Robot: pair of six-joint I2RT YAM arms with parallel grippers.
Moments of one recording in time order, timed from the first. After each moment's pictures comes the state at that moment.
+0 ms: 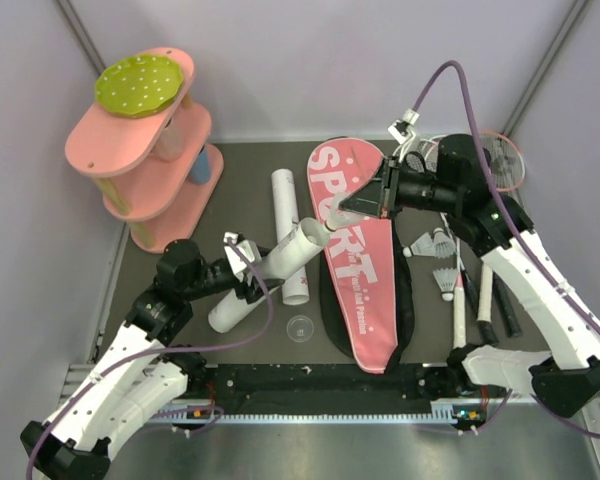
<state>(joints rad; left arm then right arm) -0.49 0.65 0.64 -0.22 0.64 0.30 0.53 1.17 1.42 -0.51 -0.60 0.58</state>
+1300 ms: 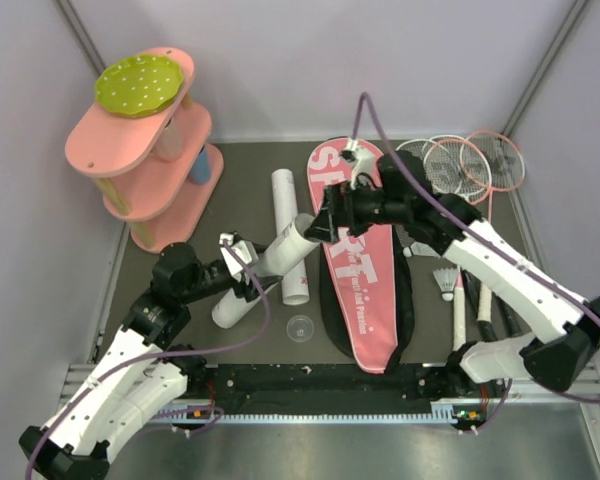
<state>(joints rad) -0.50 0.61 0.64 -0.21 0.61 0.30 0.76 1.36 1.42 -0.57 -0.38 0.42</state>
